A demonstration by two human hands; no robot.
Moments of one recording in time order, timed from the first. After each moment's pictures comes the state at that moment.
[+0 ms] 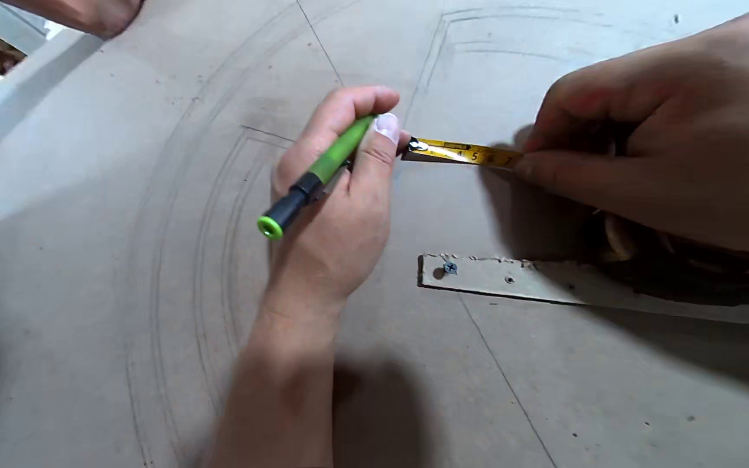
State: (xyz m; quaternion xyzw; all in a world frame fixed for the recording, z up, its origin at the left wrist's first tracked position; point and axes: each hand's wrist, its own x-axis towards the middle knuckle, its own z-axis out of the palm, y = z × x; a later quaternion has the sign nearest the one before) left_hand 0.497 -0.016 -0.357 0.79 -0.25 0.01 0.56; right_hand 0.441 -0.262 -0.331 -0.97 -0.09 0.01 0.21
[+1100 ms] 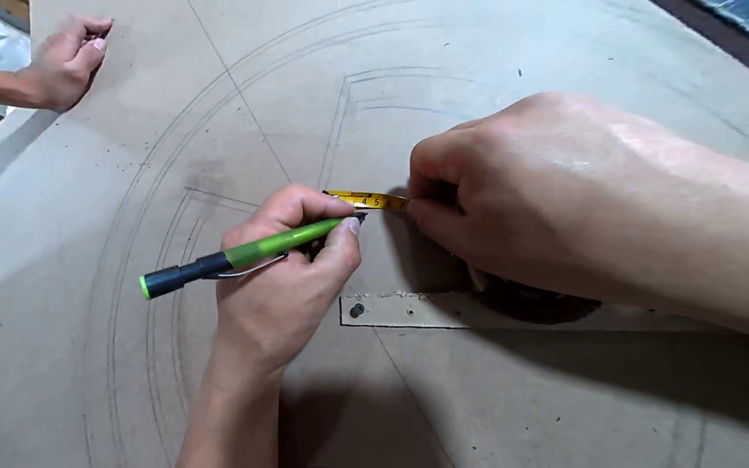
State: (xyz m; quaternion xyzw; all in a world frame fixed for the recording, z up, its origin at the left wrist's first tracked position) left_hand 0.476 -0.030 -0.346 0.81 -0.26 -0.04 0.52; right_hand 0.434 -0.250 -0.321 -0.98 -0.06 0.01 0.16
